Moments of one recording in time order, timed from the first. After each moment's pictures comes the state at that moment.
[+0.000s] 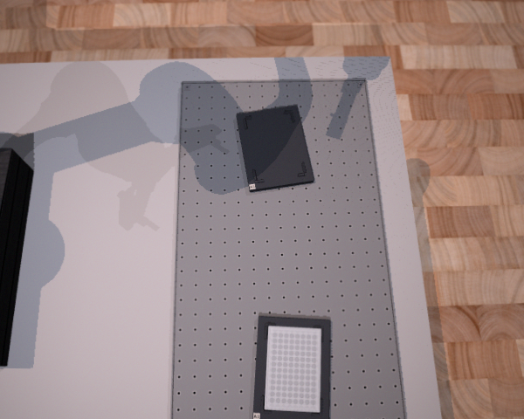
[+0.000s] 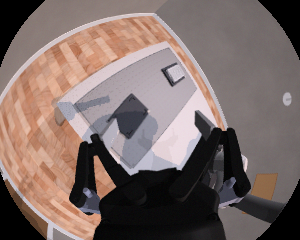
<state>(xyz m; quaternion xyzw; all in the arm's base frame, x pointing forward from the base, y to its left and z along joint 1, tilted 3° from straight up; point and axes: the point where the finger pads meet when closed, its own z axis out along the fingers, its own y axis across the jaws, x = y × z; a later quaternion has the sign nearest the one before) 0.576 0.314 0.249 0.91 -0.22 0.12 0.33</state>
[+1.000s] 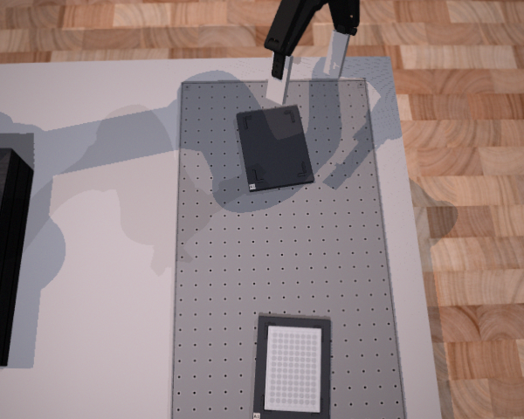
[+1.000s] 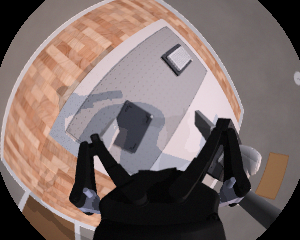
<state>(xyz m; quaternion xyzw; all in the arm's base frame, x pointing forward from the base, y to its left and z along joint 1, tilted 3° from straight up) 0.613 0.210 0.181 0.91 -0.32 0.05 0.25</state>
